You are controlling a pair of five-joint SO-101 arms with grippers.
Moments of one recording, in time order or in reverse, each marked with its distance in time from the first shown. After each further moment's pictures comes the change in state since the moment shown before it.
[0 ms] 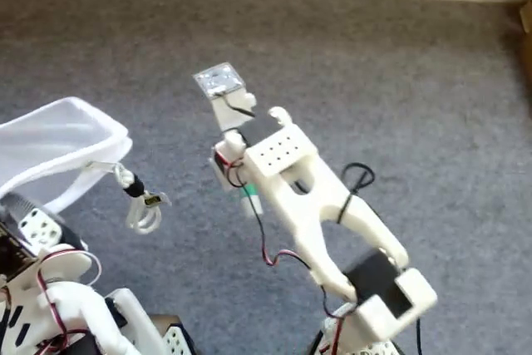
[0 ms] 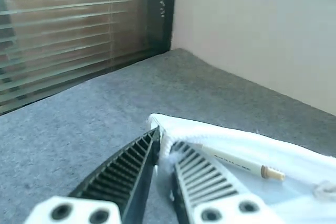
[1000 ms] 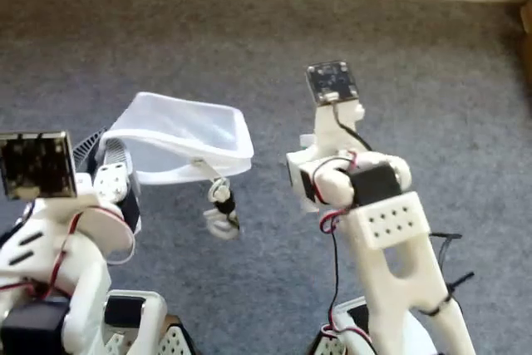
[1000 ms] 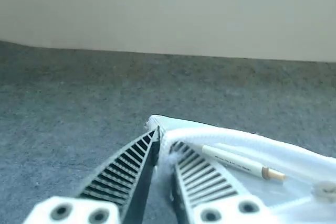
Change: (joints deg) left arm 39.1 28.1 -24.4 7.8 0.0; right arm 16.7 -39.7 20.3 0.1 1.2
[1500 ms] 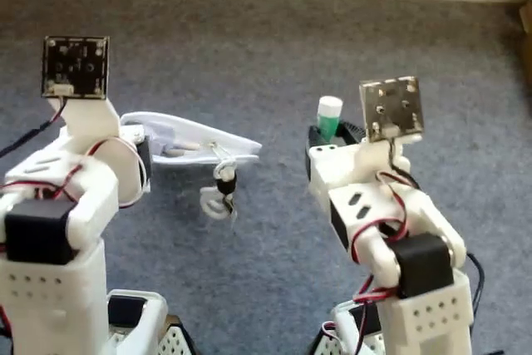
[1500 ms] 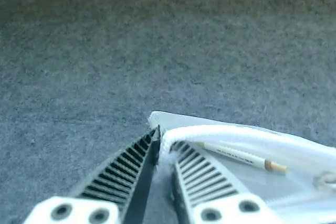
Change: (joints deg) left arm 1.9 27.0 -18.4 11.9 0.0; right arm 1.9 -21.7 0.5 -7.0 0.1
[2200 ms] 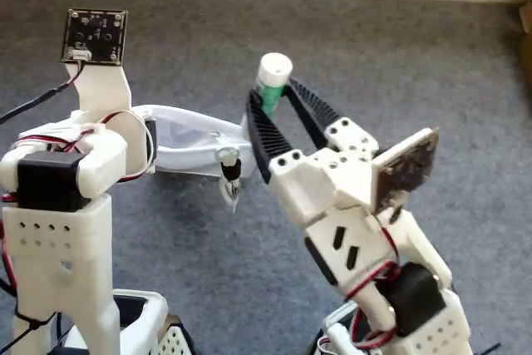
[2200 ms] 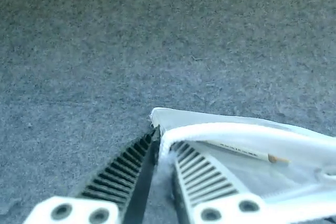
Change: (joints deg) left arm 0.3 11.7 -7.8 4.8 0.0; right arm -17.9 -6.2 6.5 -33.4 0.0
